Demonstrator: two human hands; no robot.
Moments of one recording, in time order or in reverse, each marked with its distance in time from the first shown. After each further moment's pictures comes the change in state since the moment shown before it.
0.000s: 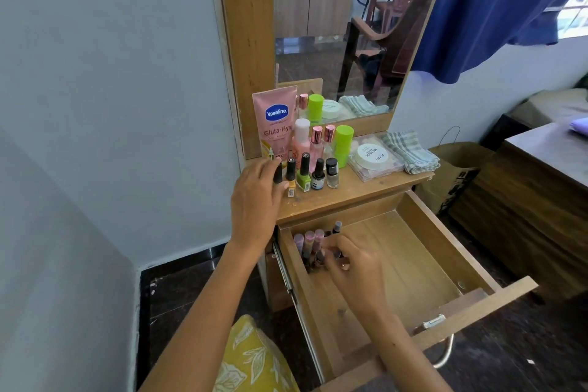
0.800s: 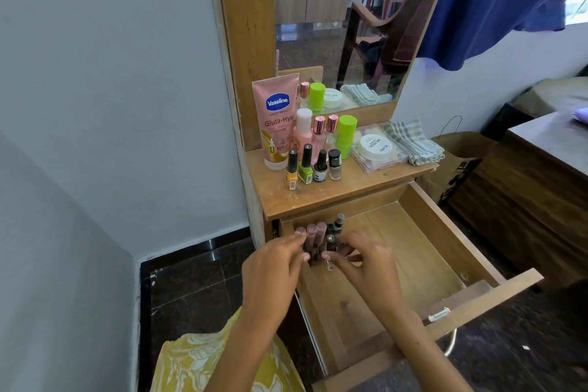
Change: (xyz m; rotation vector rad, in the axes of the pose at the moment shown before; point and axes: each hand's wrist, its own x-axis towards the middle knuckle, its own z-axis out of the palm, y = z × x) left_hand -0.095 0.018 -0.007 -0.073 -0.299 -0.035; right_hand 0.002 -0.001 -0.018 0.028 -0.090 0.041
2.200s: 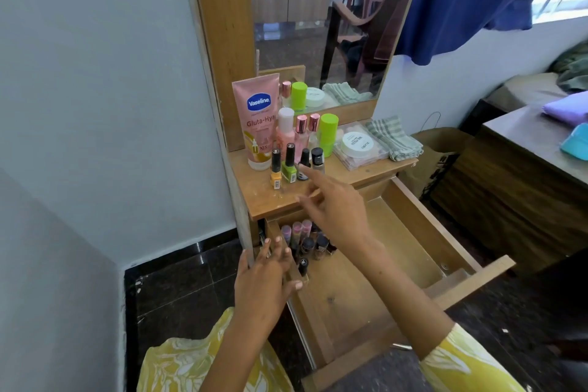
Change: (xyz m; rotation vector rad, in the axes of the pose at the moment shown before) left_hand -0.006 -0.012 0.020 0.308 -0.449 -0.065; right_hand 0.078 -0.034 -0.006 -0.278 -0.066 0.002
